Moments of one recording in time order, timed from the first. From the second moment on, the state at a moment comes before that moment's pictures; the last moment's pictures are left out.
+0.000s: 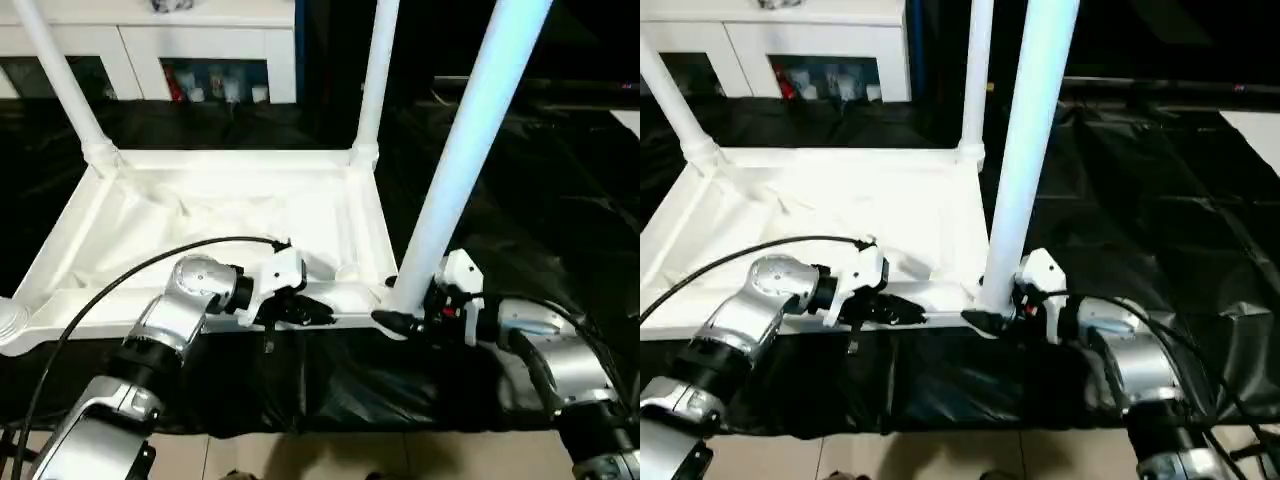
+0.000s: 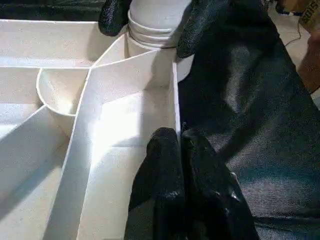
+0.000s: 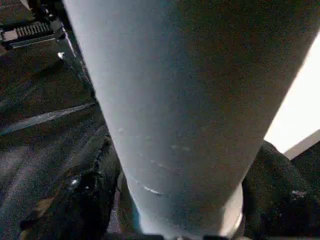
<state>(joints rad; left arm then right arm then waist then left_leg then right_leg) -0.58 0.33 -0.29 0.59 0.01 -0.02 -1.33 -0.32 -0.40 0.11 0.37 0.17 0.10 1.10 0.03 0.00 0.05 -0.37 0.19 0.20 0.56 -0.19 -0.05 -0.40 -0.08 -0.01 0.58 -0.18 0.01</state>
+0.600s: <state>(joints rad) -0.56 0.20 -0.25 0.56 0.08 0.11 -1.01 -0.28 -0.12 -0.03 0.45 0.12 0.02 0.49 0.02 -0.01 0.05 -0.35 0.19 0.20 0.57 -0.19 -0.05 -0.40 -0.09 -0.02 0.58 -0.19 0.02</state>
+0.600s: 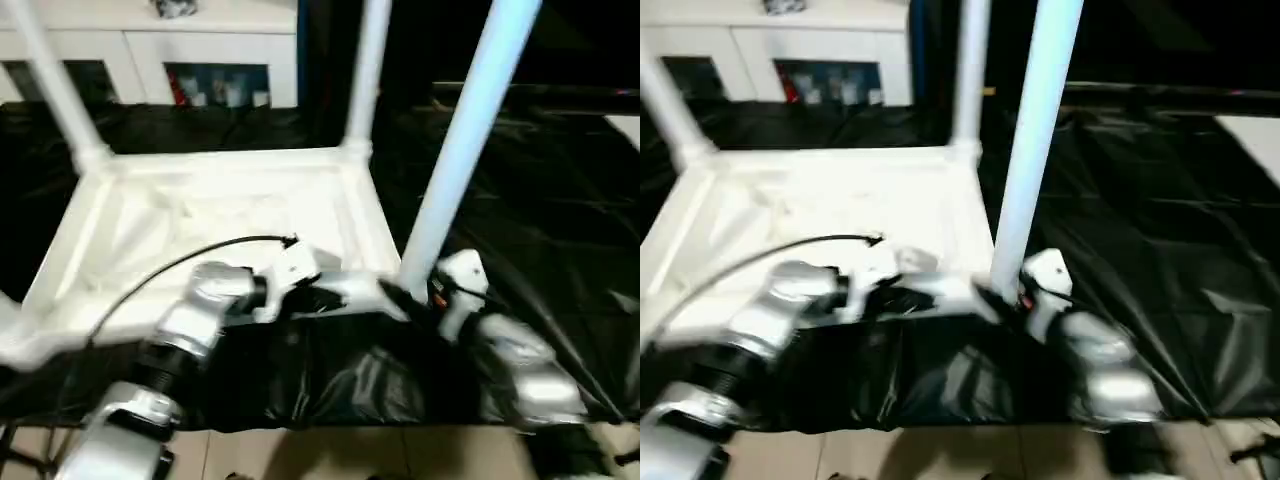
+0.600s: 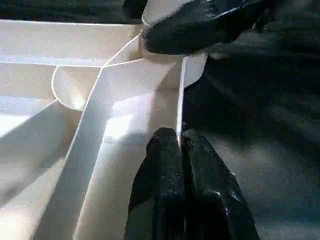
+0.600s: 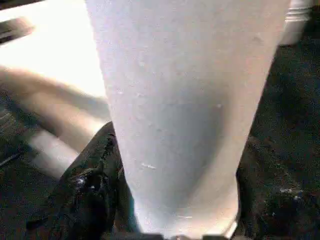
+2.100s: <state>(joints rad) -0.59 0.34 -0.30 0.61 0.01 -0.08 -1.31 -0.31 -0.43 0.11 0.34 0.21 0.13 1.12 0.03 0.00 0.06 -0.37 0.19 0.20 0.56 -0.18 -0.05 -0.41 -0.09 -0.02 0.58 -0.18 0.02</state>
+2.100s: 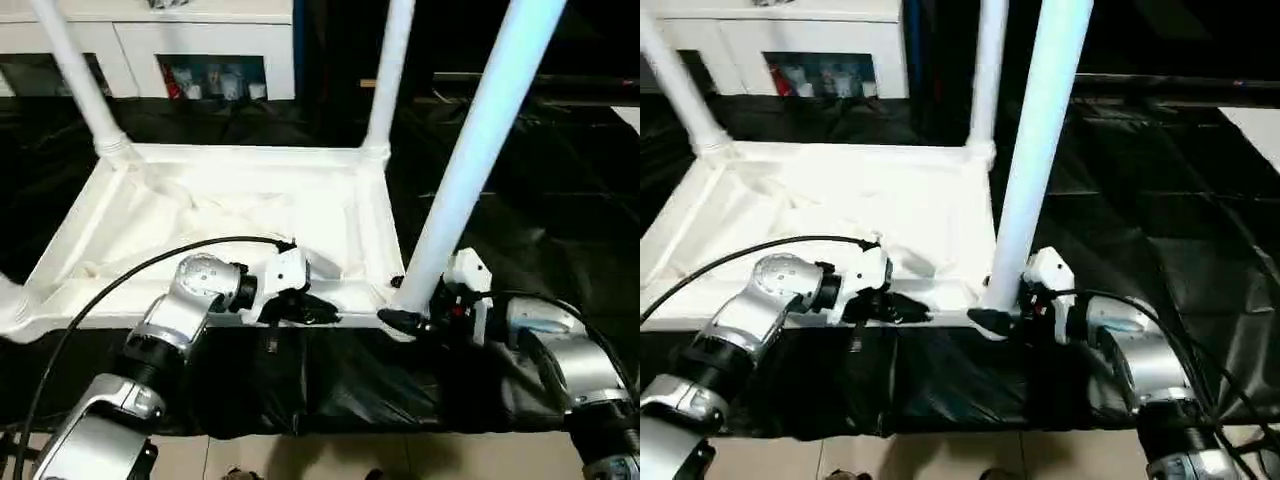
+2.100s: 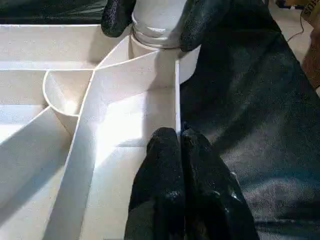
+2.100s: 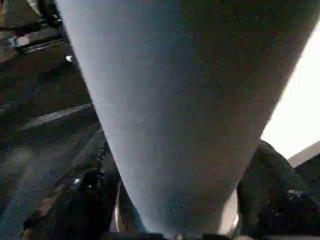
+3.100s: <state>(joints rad) -0.52 0.16 -0.24 0.48 0.12 0.13 -0.90 -0.31 0.10 0.08 0.16 -0.13 0.40 -0.12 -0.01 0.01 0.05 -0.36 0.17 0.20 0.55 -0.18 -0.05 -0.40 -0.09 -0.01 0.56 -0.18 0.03</state>
